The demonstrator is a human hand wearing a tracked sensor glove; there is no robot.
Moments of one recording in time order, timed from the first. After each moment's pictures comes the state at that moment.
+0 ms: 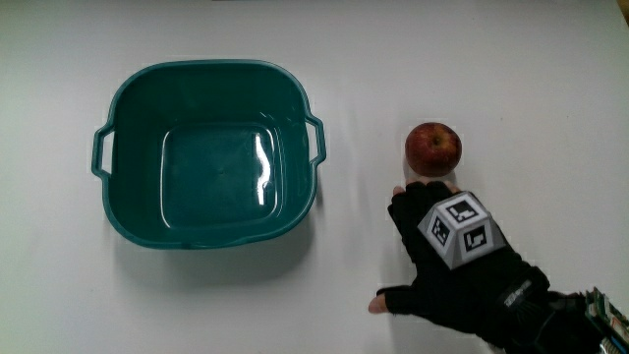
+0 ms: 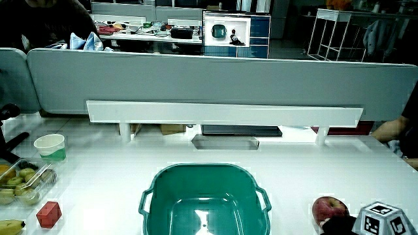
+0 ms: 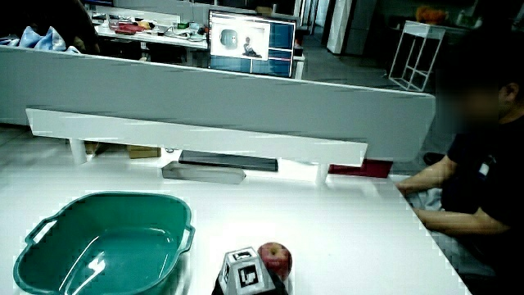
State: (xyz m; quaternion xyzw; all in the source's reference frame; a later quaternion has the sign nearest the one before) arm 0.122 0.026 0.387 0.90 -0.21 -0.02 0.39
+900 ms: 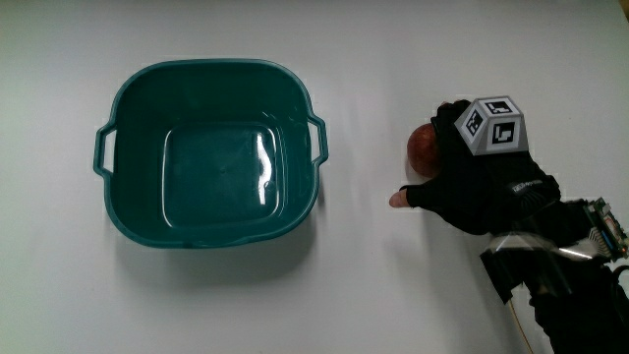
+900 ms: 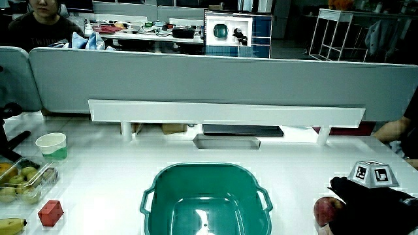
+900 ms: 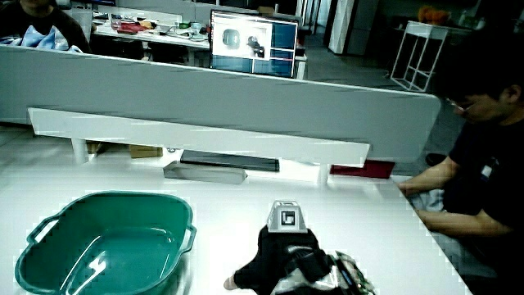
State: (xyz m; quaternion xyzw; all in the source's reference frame) arm 0.169 -0.071 0.427 0.92 -0.06 0.00 0.40
